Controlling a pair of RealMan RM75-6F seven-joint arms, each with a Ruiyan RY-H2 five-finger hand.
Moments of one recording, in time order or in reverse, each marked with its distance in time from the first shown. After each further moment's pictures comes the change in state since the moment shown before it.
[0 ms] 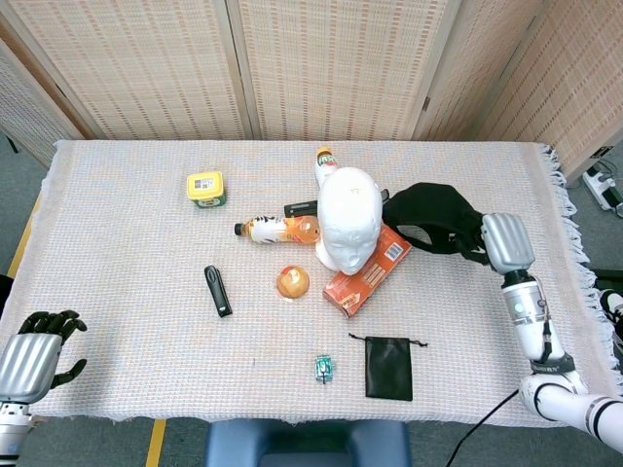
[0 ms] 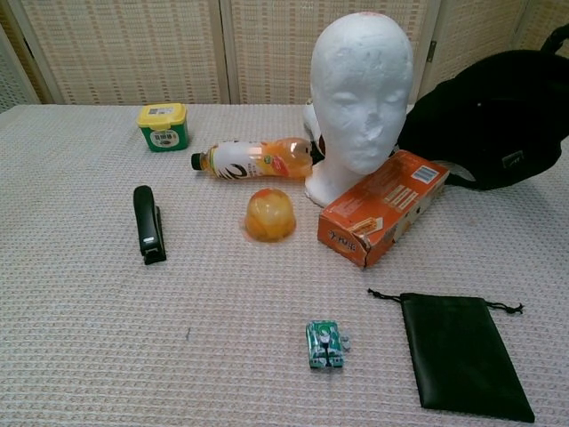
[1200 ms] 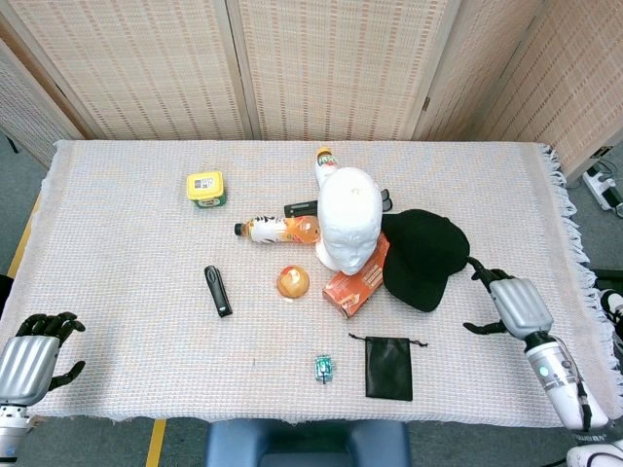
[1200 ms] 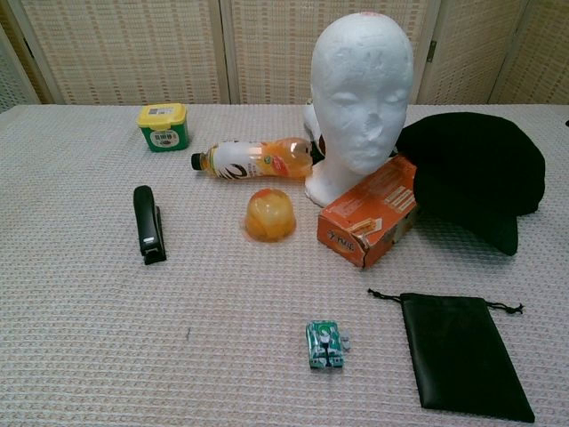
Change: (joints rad) left arm 0.007 -0.008 0.004 0.019 -0.003 0.008 -0.021; right arm -0.160 0.239 -0.210 -0.355 -0.042 0.023 -0.227
